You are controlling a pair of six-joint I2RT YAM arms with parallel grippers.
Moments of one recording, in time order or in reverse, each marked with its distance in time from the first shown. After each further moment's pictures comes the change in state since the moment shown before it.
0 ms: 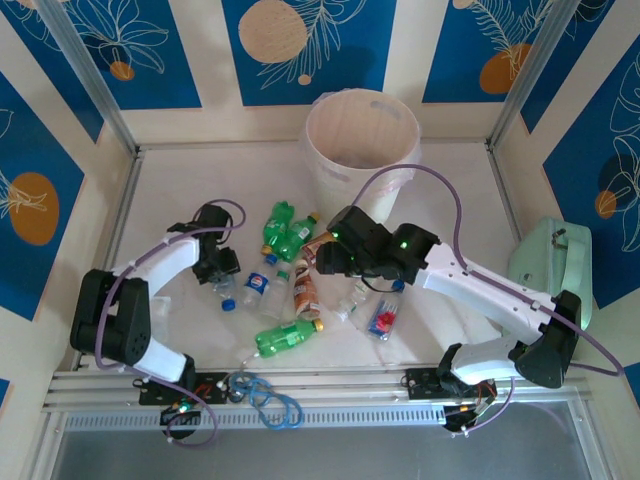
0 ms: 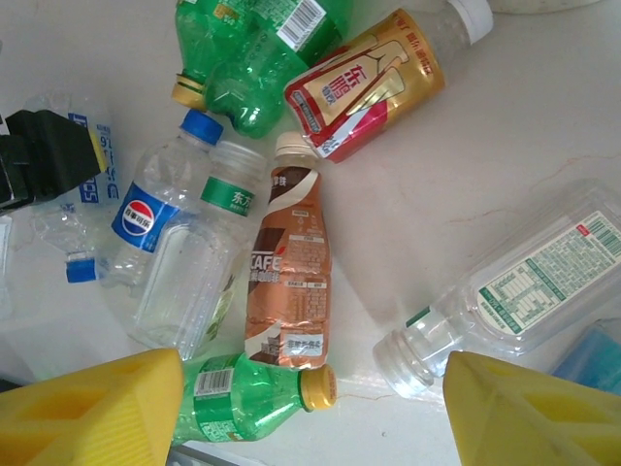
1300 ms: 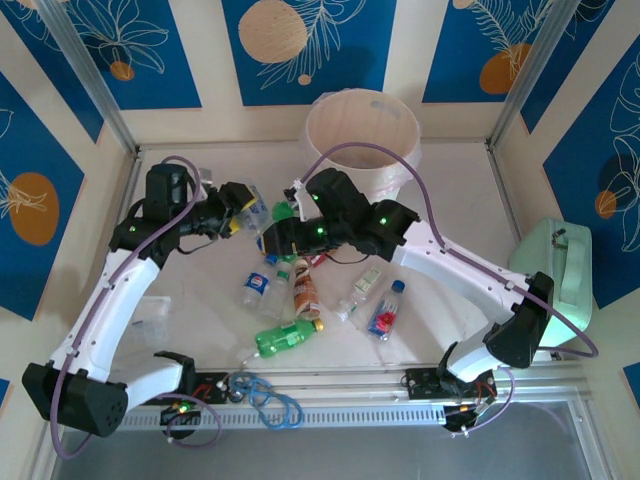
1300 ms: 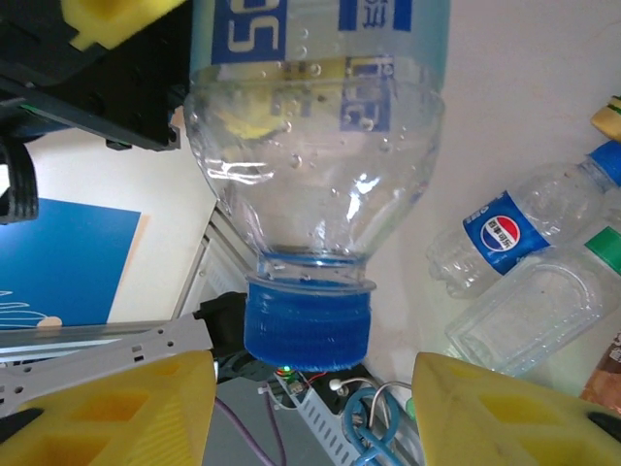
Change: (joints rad) left arm -0.017 -0.353 0.278 0.126 0.594 -0.523; right arm -0.030 0.177 0.241 0.285 -0.533 -0.111
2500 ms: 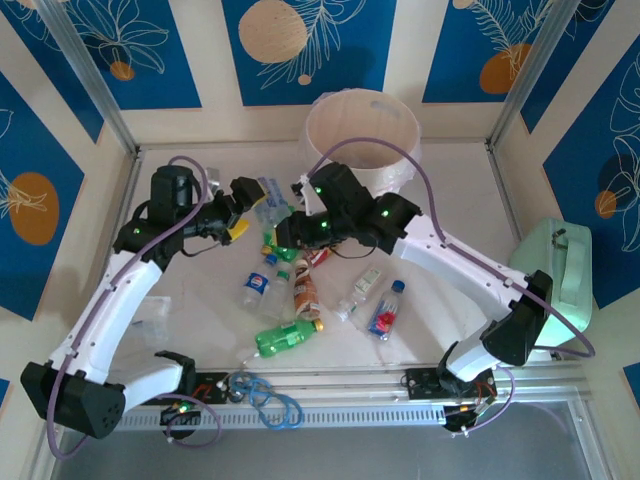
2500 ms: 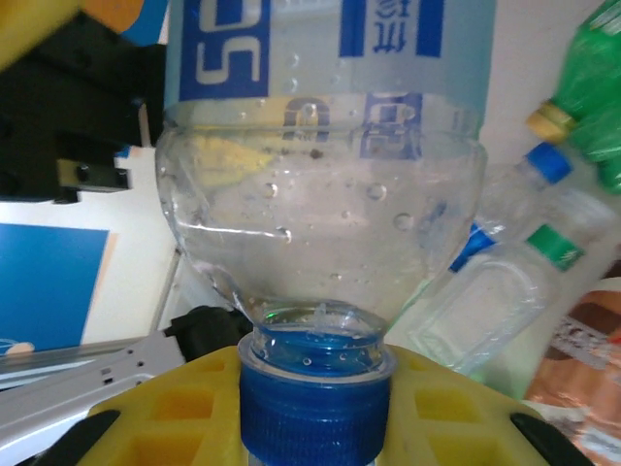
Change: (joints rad) left arm -0.039 -0.008 0.015 0.000 -0.032 0.101; right arm -0.055 0.017 0.066 -0.107 0.054 -0.027
